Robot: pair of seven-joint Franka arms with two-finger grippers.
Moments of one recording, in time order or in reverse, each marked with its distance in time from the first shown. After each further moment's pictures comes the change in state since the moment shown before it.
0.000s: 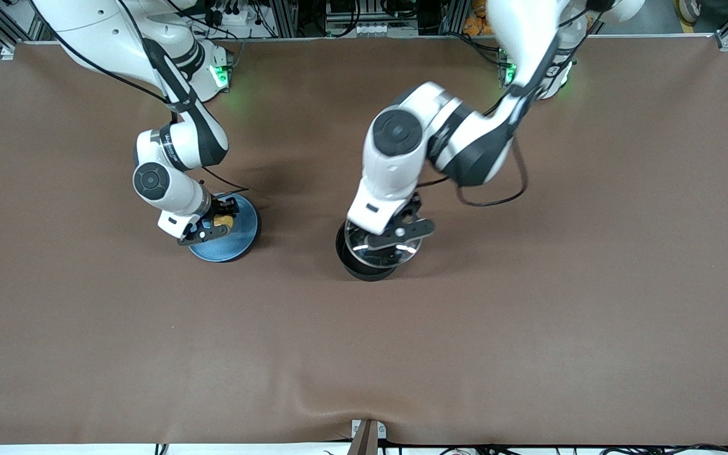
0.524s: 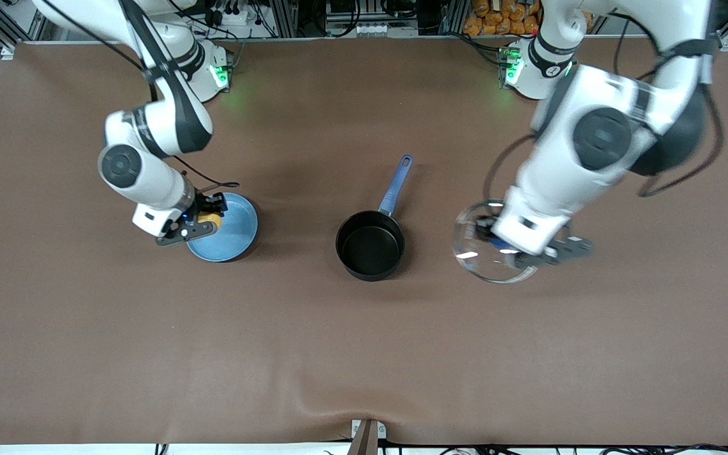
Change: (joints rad) left arm 0.343 -0.186 0.009 -0.185 0.005 -0.095 0.430; right arm 0.025 -0.193 -0.008 0.209 0.000 -0.351 0.019
